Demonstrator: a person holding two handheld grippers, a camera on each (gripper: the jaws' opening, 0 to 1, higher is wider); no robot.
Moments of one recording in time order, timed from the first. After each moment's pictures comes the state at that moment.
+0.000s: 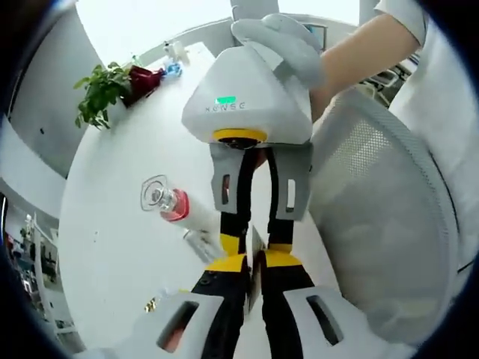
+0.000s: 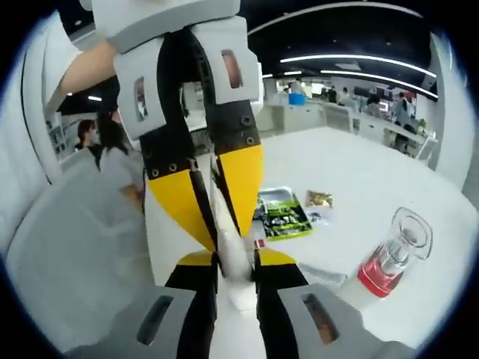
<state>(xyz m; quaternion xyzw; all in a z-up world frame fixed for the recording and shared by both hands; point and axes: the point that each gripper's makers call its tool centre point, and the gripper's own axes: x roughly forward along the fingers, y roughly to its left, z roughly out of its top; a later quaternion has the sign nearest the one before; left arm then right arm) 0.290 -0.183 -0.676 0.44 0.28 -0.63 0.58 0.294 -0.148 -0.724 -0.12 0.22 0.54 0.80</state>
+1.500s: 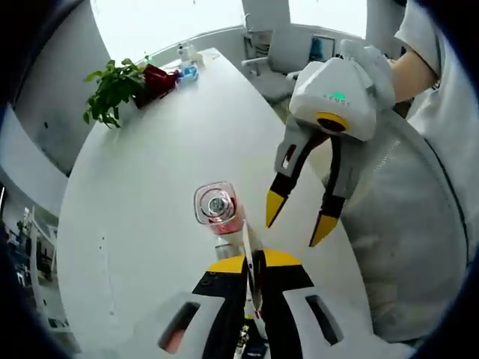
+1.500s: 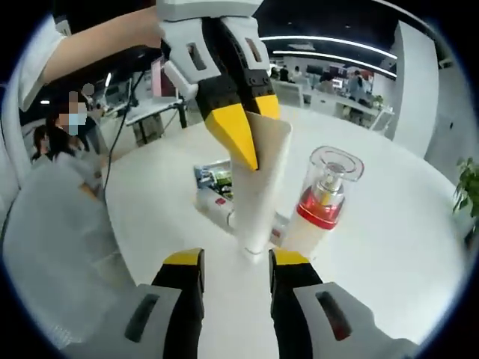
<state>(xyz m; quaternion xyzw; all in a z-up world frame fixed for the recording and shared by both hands) 0.344 -0.205 -0.677 0.41 0.27 -0.63 0.60 0.292 -0.218 -0.738 -0.12 0.29 0.39 0.87</state>
